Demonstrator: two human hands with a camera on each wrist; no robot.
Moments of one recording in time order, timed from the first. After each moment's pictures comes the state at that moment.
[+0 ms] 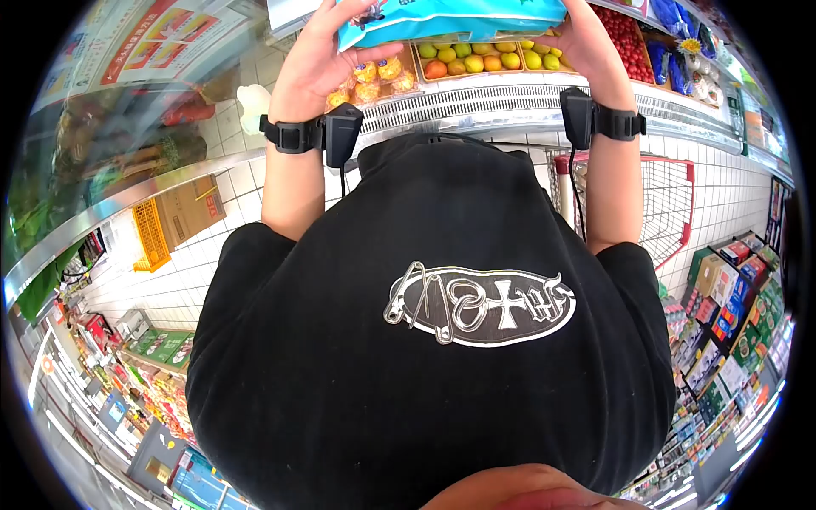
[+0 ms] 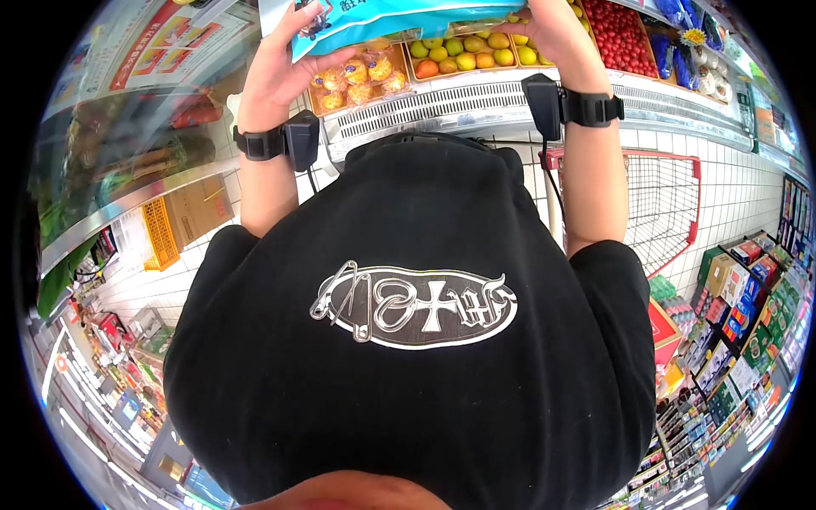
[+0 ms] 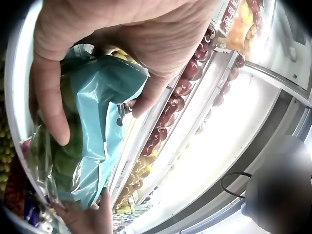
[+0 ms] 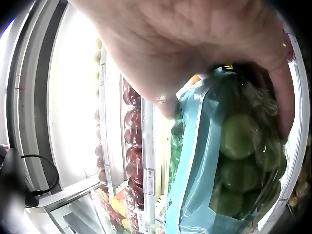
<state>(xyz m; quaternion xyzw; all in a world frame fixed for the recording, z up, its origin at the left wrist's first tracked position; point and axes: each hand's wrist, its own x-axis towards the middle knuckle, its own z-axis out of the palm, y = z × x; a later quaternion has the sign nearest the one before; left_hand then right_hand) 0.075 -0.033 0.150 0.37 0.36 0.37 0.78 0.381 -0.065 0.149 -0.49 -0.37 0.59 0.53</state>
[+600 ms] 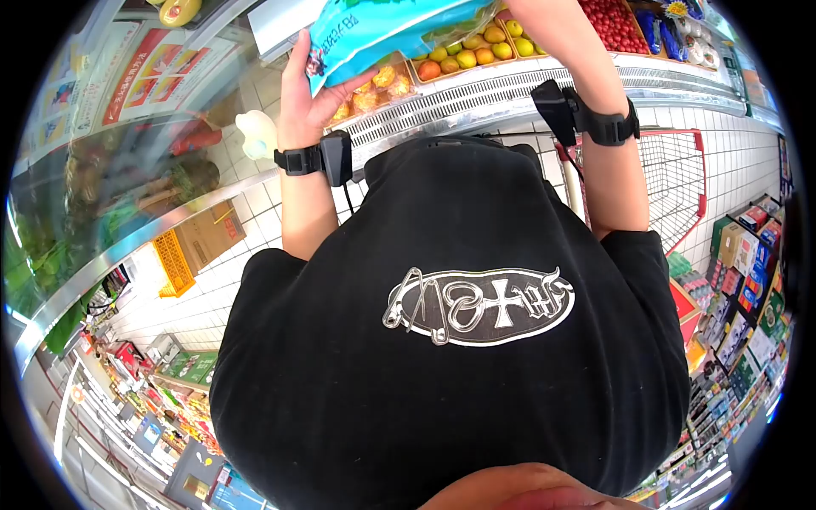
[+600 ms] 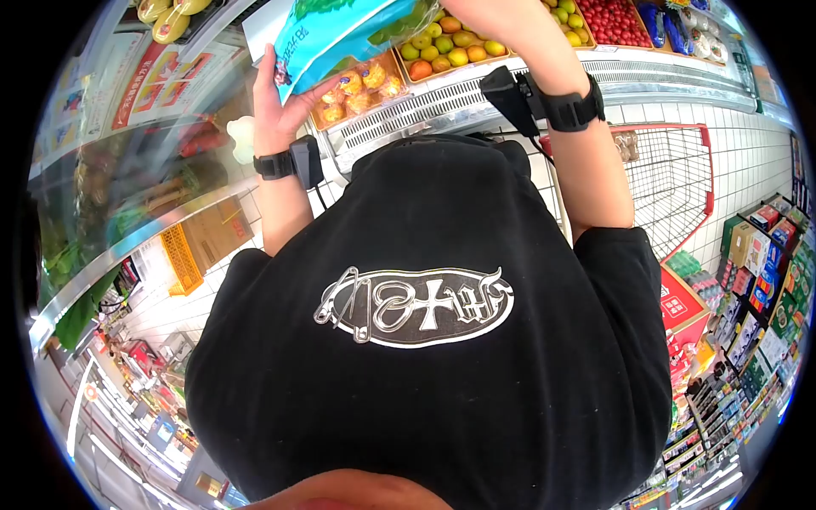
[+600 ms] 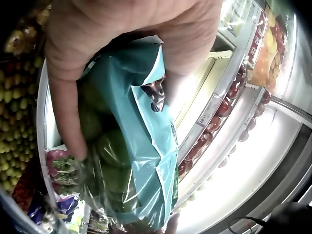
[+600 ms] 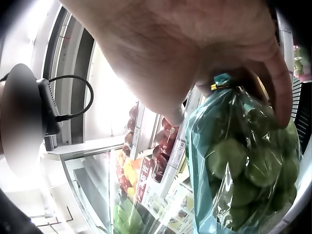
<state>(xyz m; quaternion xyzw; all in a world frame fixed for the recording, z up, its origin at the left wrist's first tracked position) 0.052 -0.024 0.088 0.22 0.27 0.38 0.85 0.346 -0.082 0.190 -0.58 -0.65 0.22 0.44</state>
